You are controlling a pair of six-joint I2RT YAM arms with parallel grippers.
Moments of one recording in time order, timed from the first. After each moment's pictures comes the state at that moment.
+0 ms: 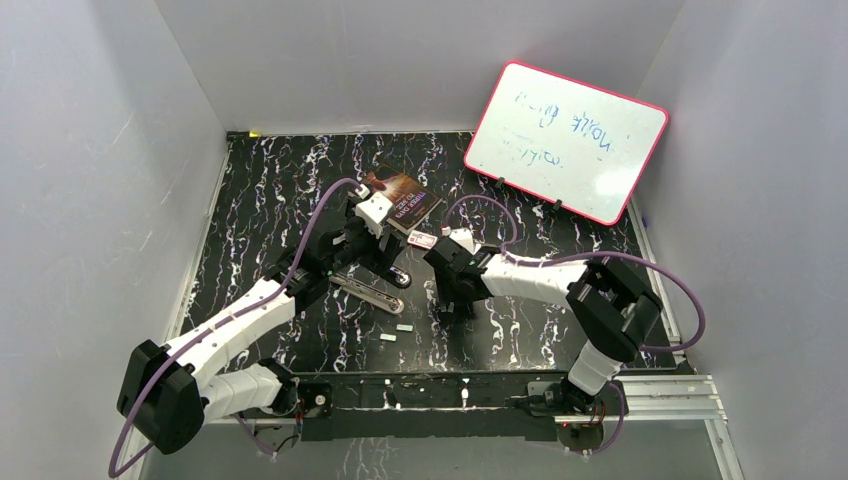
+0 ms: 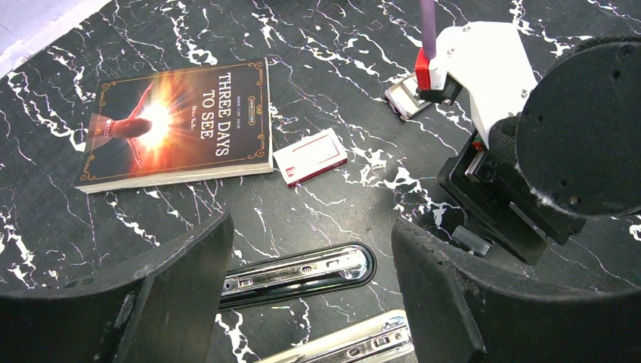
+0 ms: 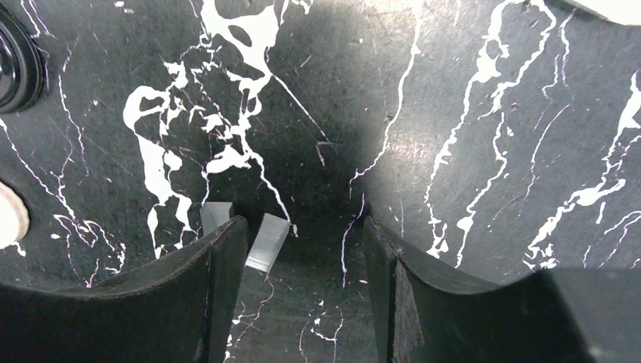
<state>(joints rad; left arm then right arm) -0.61 1.10 0.73 0.02 0.13 0.14 0.94 1.65 0.95 -0.51 0.31 0.67</state>
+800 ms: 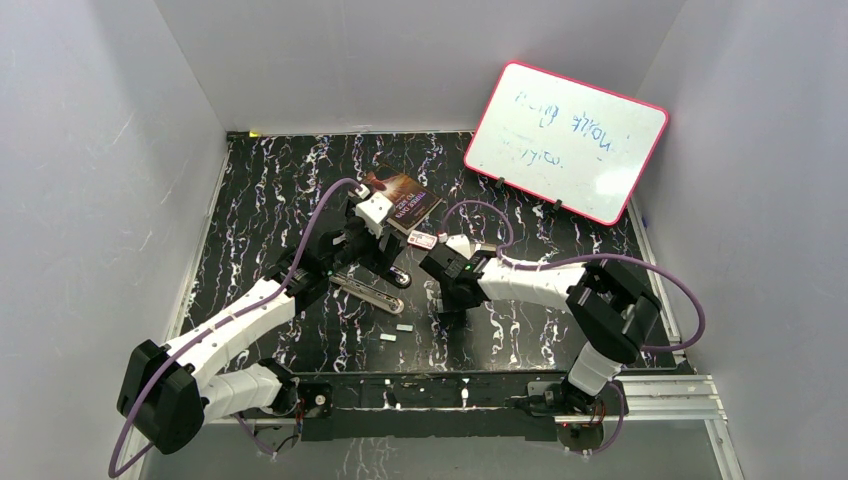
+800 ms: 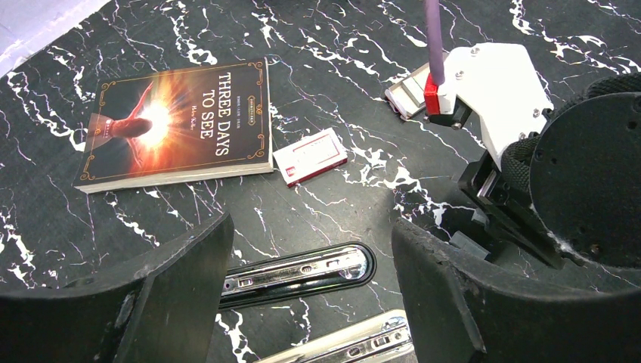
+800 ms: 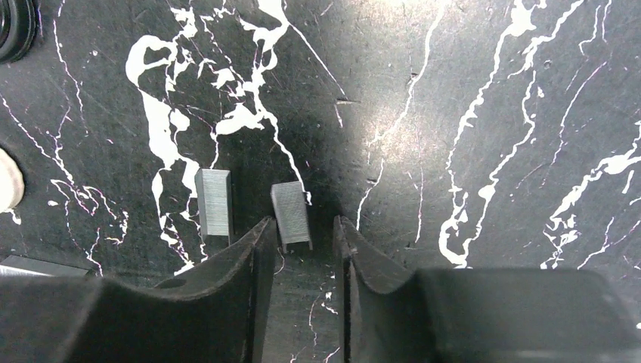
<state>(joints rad) -0.61 1.10 0.73 0.02 0.13 0.14 0.98 1.65 0.97 -0.56 0.30 0.71</state>
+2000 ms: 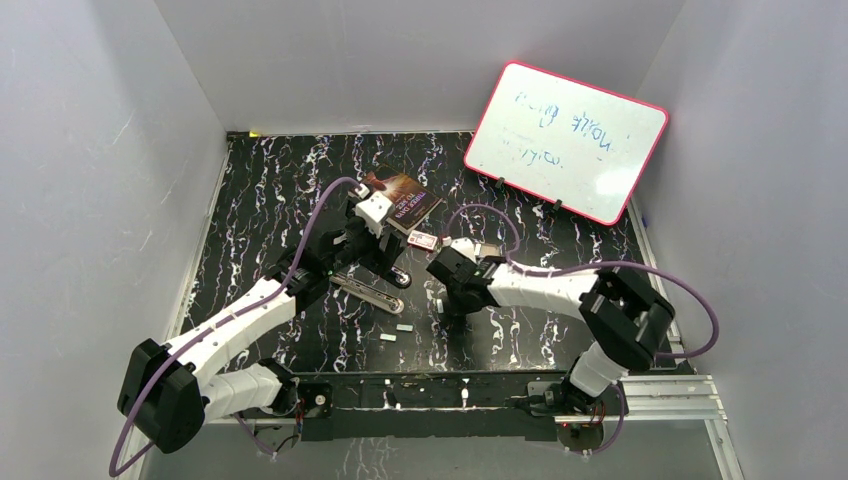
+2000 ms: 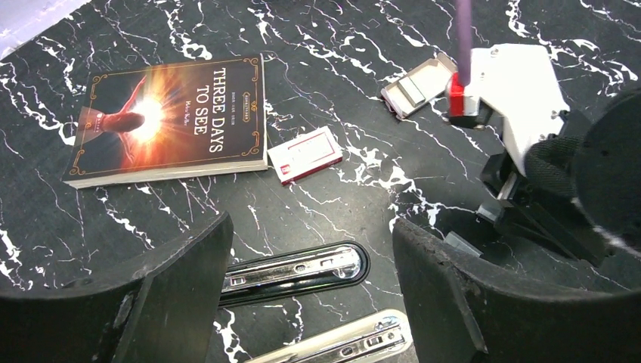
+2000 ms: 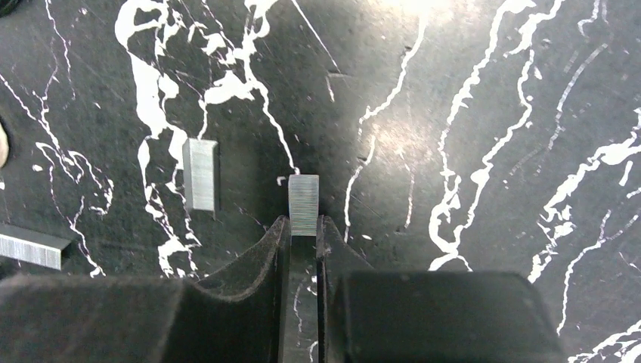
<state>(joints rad) -0.61 1.11 0.73 0.02 0.14 0.12 0.98 1.60 0.91 -0.53 0.27 0.68</state>
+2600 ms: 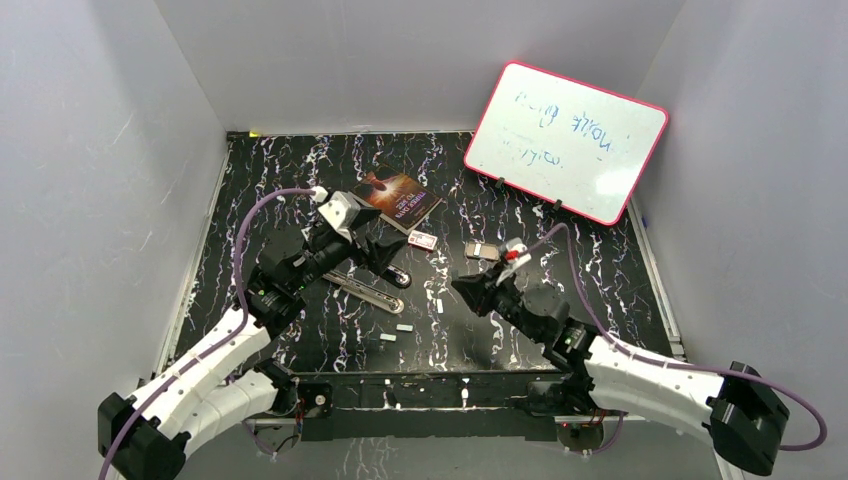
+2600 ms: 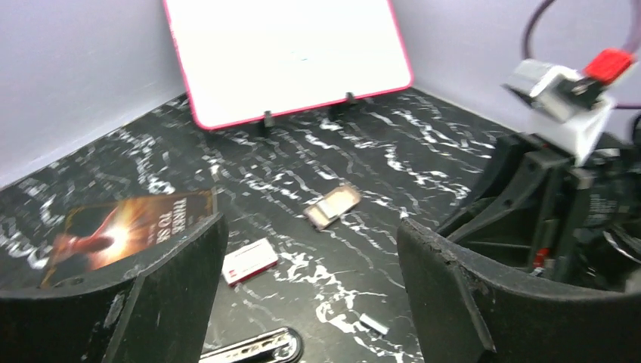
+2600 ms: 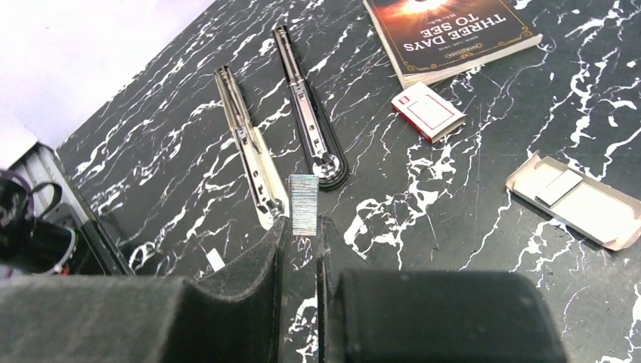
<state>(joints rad) -0.61 0.85 0.68 0.19 0.26 -0.05 0.98 0.79 0.29 0.38 0.18 0.41</state>
